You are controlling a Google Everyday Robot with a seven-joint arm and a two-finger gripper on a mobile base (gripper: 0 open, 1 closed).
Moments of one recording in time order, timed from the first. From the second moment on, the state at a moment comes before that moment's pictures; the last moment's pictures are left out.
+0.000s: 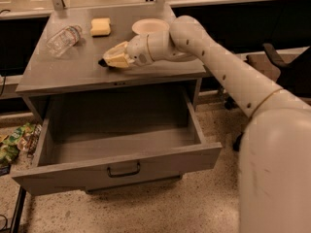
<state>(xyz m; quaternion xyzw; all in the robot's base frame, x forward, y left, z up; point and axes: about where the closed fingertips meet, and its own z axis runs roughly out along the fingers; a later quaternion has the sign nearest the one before) 0.723 0.140 0.863 -0.56 0.57 0.35 0.48</state>
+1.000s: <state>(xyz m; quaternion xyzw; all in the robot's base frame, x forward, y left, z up) 0.556 0.152 0.861 -0.44 0.65 0.44 0.44</state>
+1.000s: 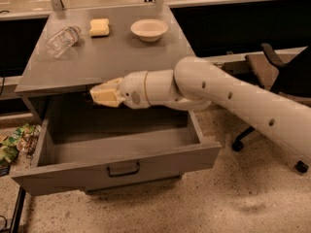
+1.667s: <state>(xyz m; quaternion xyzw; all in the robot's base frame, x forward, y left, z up) 0.545 0.152 0.842 -0.41 0.67 0.45 0.42</state>
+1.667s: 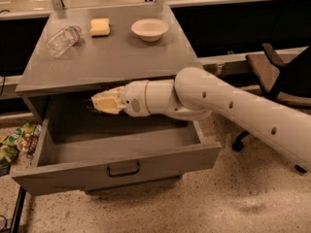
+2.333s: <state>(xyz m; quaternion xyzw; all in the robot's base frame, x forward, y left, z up) 0.528 0.152 0.762 -0.38 0.71 0.47 0.38</state>
